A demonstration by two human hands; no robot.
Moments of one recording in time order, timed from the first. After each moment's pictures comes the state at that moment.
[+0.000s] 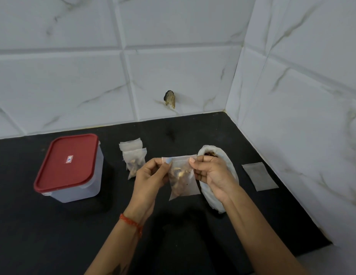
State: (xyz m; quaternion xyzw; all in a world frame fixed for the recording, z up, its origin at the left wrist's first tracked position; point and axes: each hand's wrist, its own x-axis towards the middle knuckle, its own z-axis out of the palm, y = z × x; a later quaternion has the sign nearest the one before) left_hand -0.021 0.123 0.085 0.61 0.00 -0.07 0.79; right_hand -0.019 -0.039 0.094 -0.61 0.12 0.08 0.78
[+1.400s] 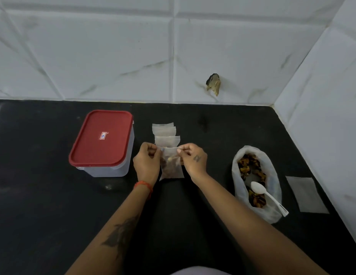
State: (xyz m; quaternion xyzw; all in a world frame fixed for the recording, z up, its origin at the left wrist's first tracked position) left_hand 0.062 0.200 -0.003 0.79 0.20 0.14 0.55; right_hand 0.088 0.076 -0.009 -0.80 0.10 0.02 0.59
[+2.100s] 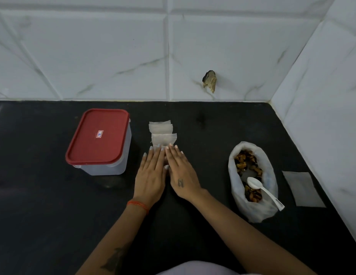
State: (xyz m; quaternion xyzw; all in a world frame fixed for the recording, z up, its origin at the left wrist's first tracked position) left_hand 0.029 0.205 -0.050 0.98 -0.08 0.11 0.17; right_hand 0.053 0.074 -0.054 -0.94 -0.25 -0.06 0.23
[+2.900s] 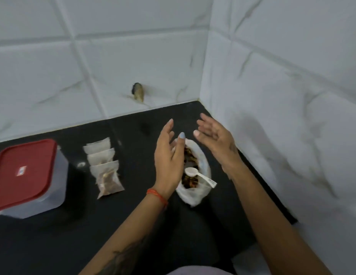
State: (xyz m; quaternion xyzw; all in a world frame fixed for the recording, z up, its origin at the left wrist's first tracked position) left_hand 0.003 0.006 0.092 0.74 -0.10 0.09 0.66; right_hand 0.003 -0.132 0.102 -0.75 0.05 -0.11 0.65
